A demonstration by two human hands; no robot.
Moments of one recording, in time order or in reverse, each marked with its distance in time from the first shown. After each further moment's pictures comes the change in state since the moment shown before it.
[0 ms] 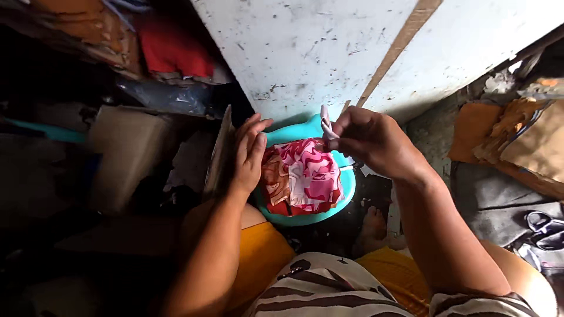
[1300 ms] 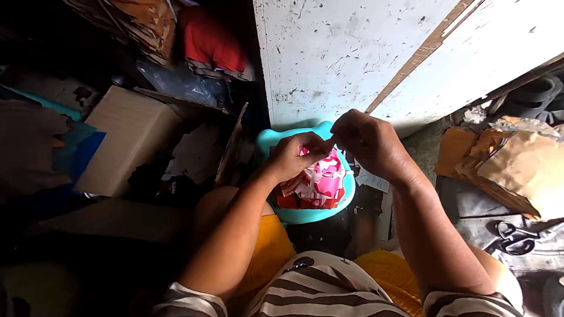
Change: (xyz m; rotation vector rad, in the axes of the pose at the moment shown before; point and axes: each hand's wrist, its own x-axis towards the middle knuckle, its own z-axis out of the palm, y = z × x) left_hand 0.003 0.030 0.012 -0.402 -0.321 0.027; right_hand 0.009 -0.033 0.037 -0.508 0.053 -0.125
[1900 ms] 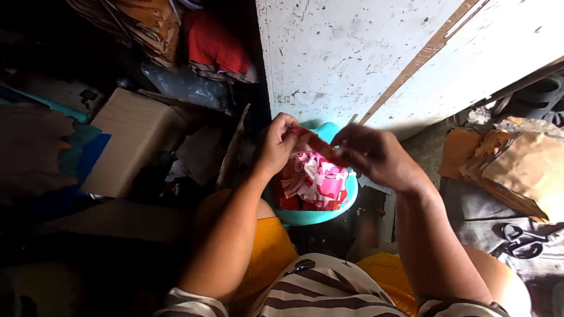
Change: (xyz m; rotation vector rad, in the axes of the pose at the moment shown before) left_hand -0.001 -0.007 -0.026 0.140 0.298 -0.077; right_hand -0.012 0.003 0.002 0.160 -0.082 0.036
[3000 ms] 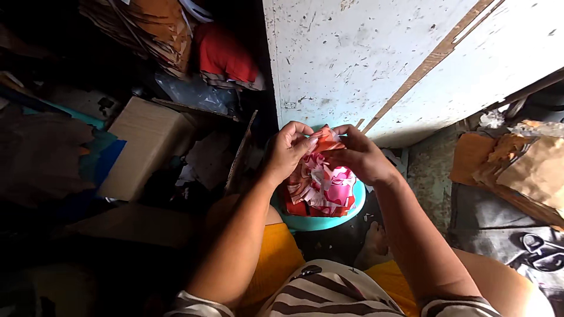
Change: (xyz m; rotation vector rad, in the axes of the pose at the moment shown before) left_hand -0.004 0.013 0.004 -0.198 -0.038 -0.112; right_hand 0.020 0.050 0.039 0.780 -0.057 0.252
